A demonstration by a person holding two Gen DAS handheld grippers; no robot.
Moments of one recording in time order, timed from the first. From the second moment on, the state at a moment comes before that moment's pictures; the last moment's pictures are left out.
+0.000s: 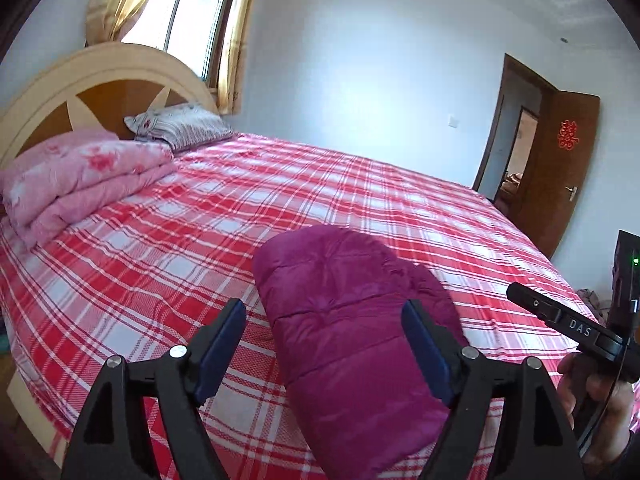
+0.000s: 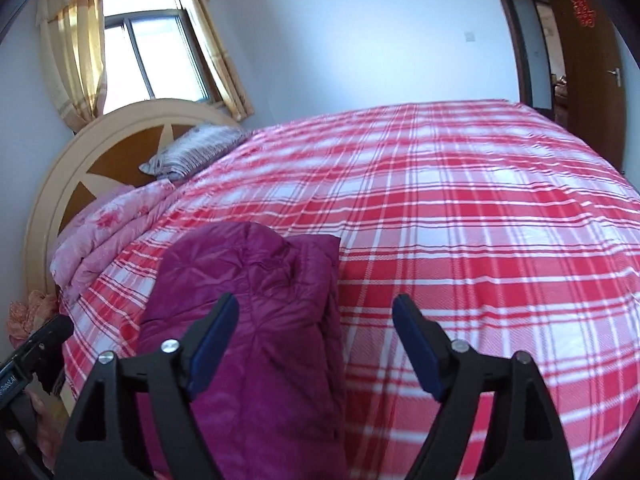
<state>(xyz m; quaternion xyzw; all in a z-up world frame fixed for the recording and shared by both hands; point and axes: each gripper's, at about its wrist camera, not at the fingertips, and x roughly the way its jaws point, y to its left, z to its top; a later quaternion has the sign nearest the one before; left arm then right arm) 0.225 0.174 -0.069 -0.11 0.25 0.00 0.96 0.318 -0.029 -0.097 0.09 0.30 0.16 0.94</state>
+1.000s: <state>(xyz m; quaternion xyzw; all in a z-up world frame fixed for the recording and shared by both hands) 0.201 0.169 -0.046 -0.10 0.22 -0.02 0.97 0.226 -0.011 -0.043 0.04 0.22 0.16 0.96</state>
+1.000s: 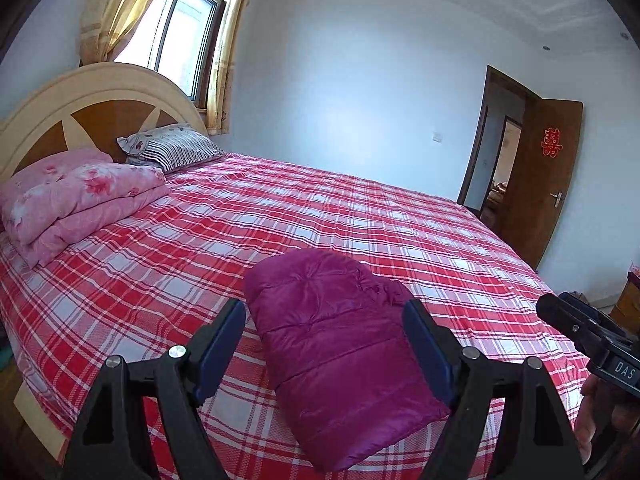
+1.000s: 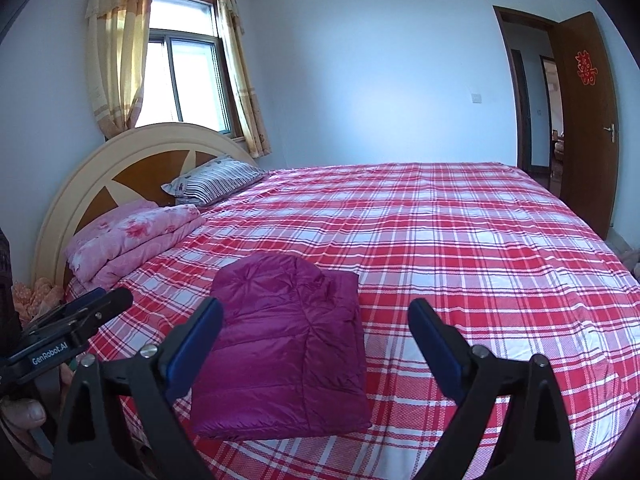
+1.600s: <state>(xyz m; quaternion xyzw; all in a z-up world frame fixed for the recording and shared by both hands) 0.201 0.164 -0.047 -0.08 0.22 0.00 0.97 0.220 -0.015 -0.041 0.04 0.21 0.15 0.96</state>
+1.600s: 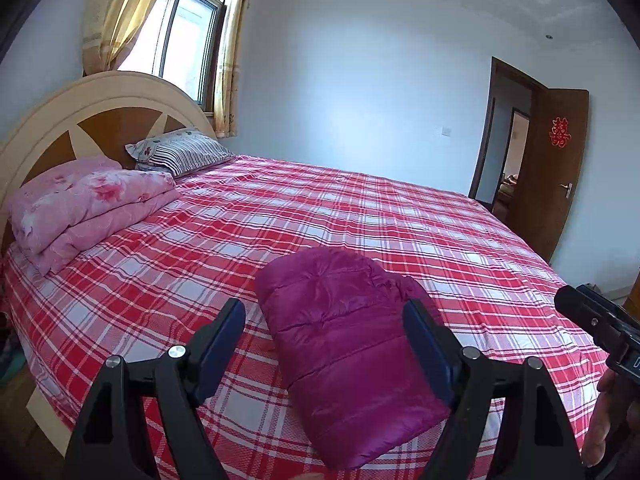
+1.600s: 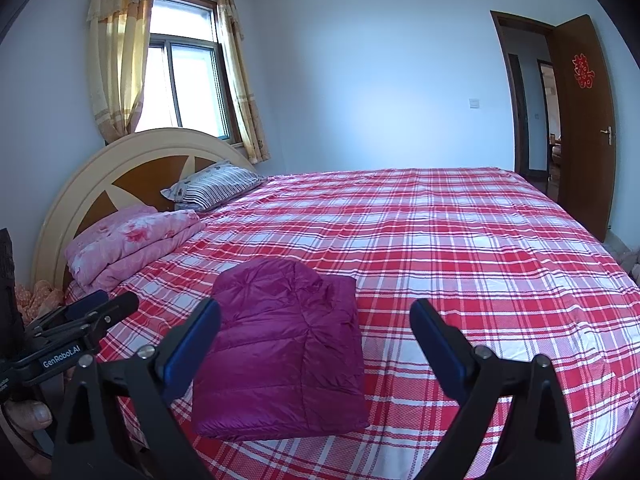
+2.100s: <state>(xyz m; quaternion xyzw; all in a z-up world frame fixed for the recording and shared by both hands) 0.196 0.158 -0.040 -0.06 0.21 0.02 0.98 0.217 -0.015 -0.042 0.05 0.20 0.15 0.97</state>
